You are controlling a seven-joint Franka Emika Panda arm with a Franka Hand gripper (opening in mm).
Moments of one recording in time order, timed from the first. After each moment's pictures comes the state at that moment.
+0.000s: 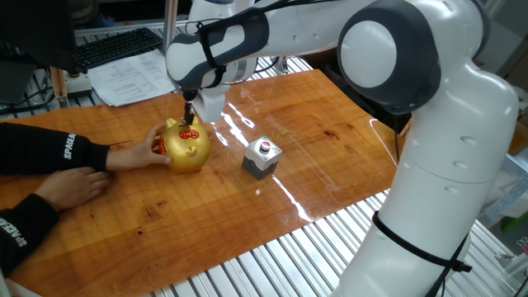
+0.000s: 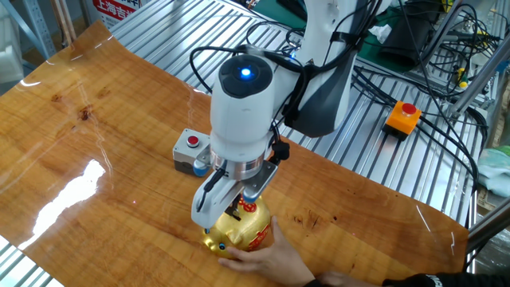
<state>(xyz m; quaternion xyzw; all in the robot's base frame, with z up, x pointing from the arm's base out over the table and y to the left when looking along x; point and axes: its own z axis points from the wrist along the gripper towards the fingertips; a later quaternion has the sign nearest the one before) 0.586 0.062 0.184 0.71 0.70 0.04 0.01</state>
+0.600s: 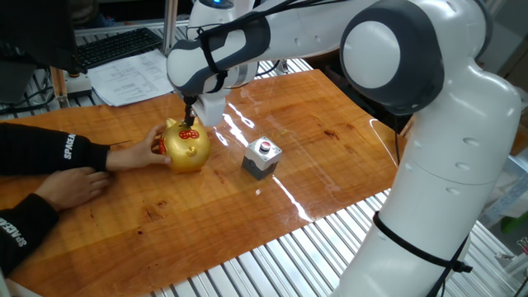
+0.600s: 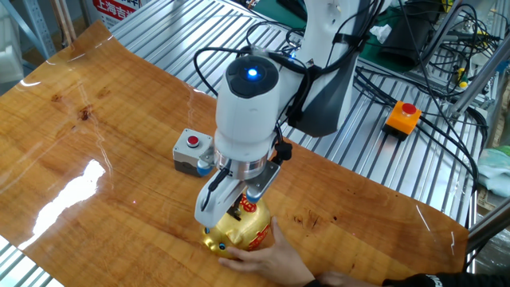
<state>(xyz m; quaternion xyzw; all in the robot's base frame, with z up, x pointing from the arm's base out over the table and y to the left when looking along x) 0.582 0.063 0.181 0.71 0.70 0.04 0.02</state>
